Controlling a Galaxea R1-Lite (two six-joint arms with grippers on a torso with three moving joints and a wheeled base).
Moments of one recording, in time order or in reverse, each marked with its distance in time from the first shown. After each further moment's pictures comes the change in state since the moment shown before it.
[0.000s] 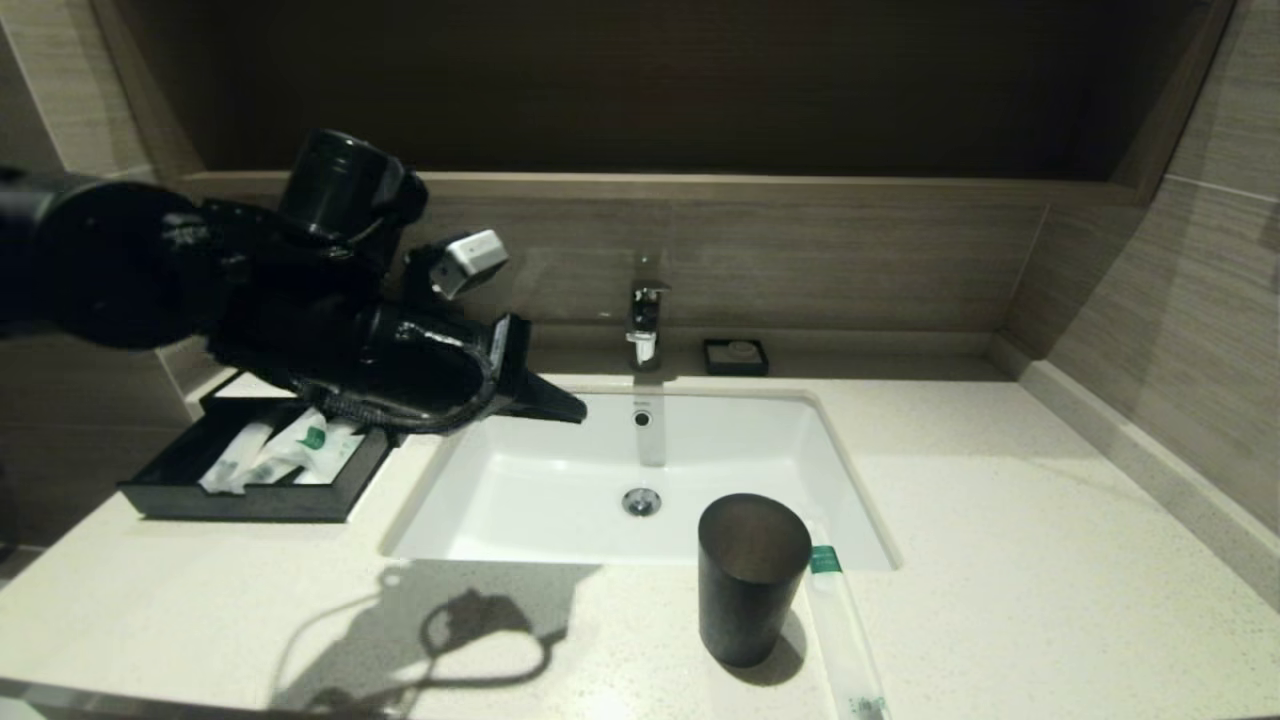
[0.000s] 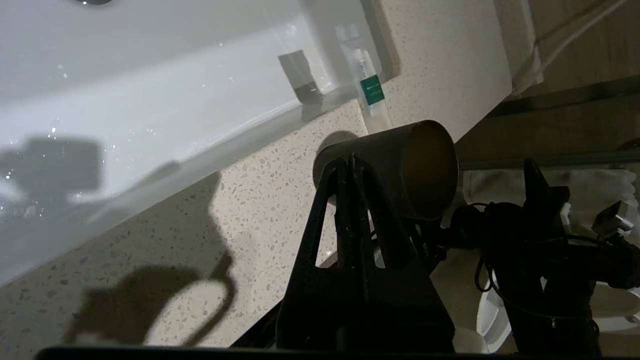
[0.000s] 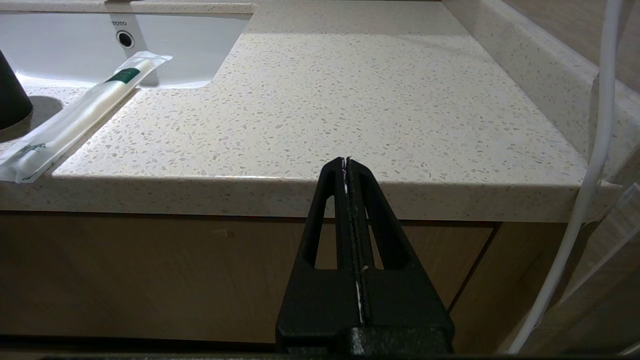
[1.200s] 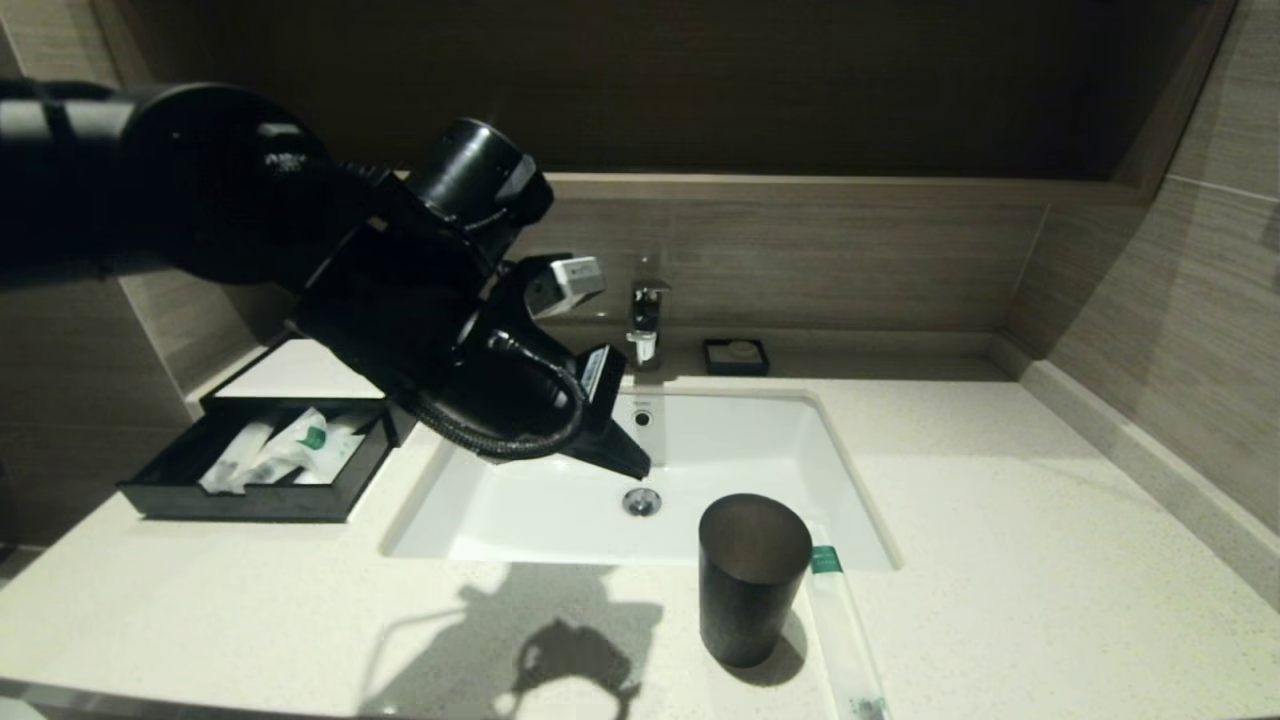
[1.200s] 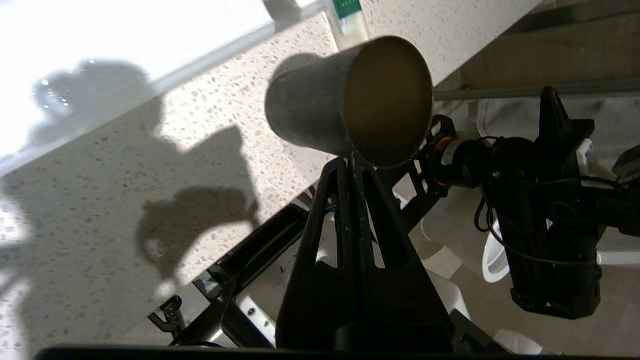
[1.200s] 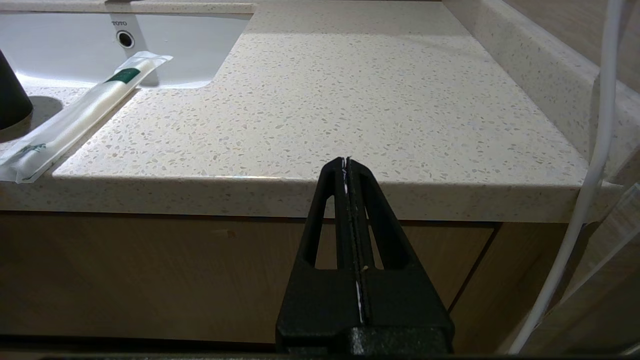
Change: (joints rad) left arm -0.200 0.099 -0.282 0.362 0.100 0.004; right arm 0.000 0.000 0.000 0.000 0.000 0.000
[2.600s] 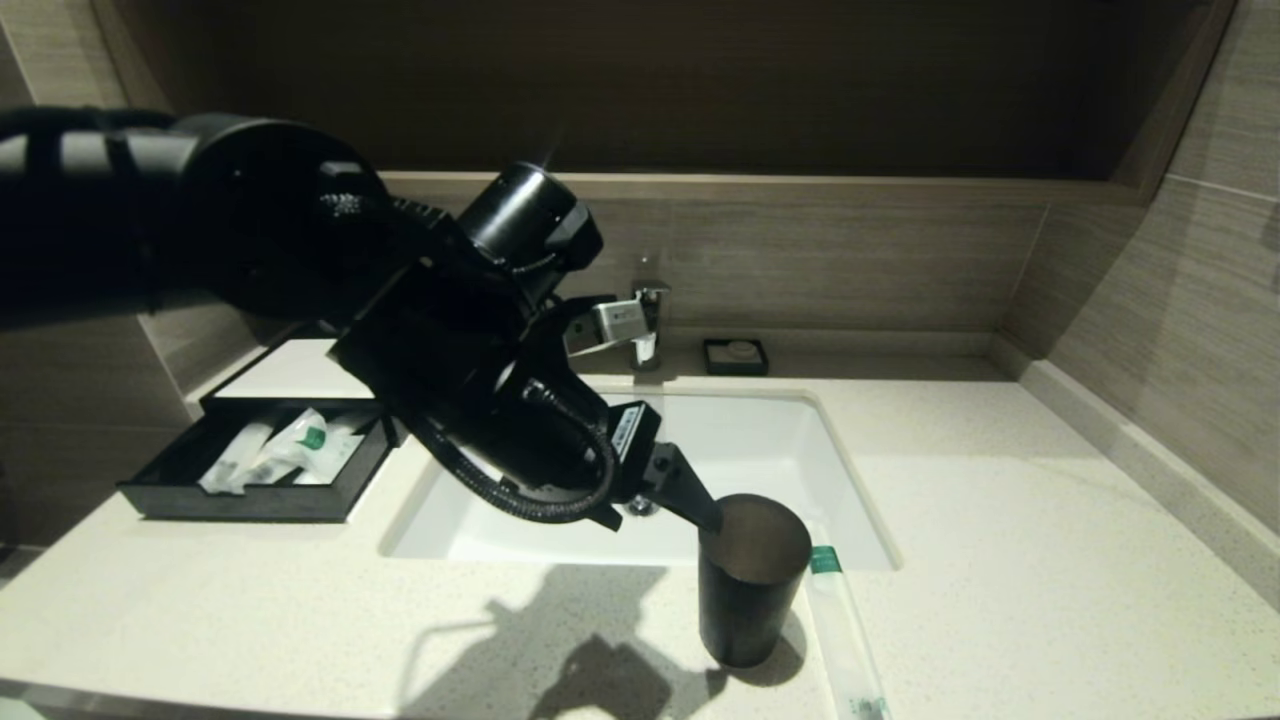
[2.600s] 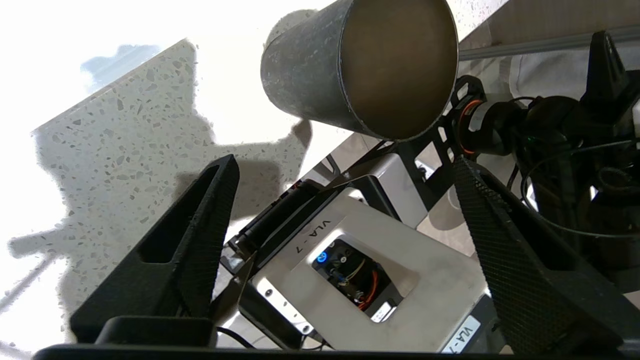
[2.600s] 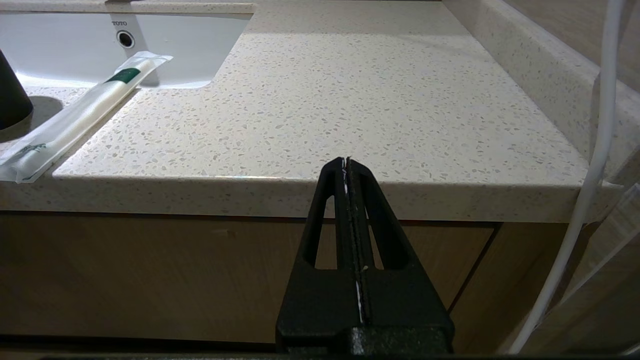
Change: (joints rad) left arm -0.066 0.018 0.027 0.035 0.034 0.064; right arm 0.000 0.000 0.000 0.000 0.000 0.000
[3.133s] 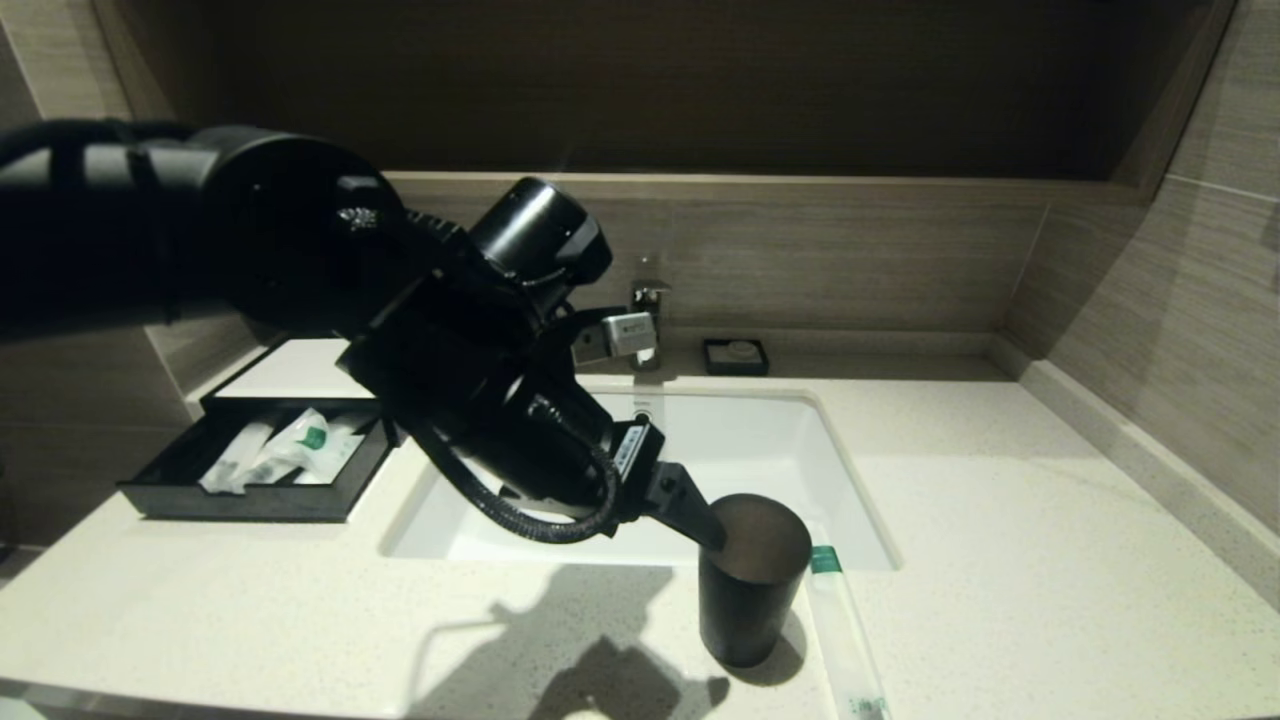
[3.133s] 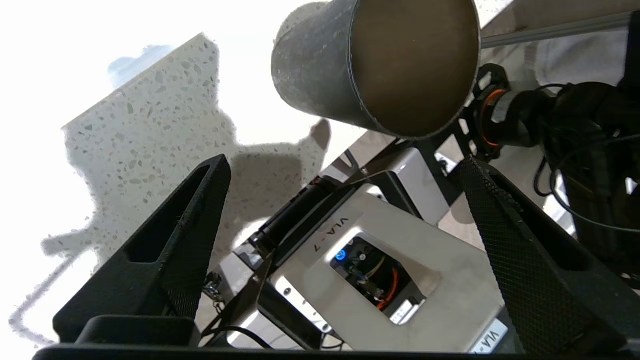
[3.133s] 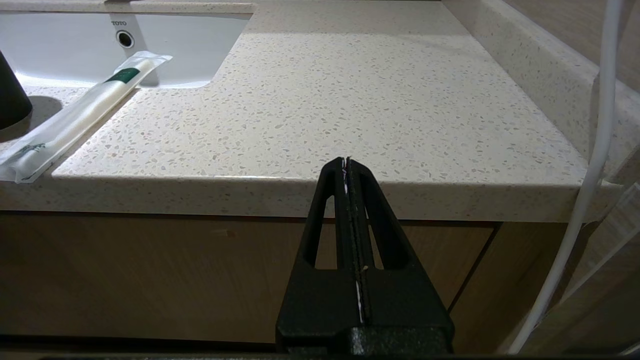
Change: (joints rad) left arm -0.017 0.011 0.006 0.007 0.032 0.051; right arm 0.000 0.000 0.000 0.000 0.000 0.000
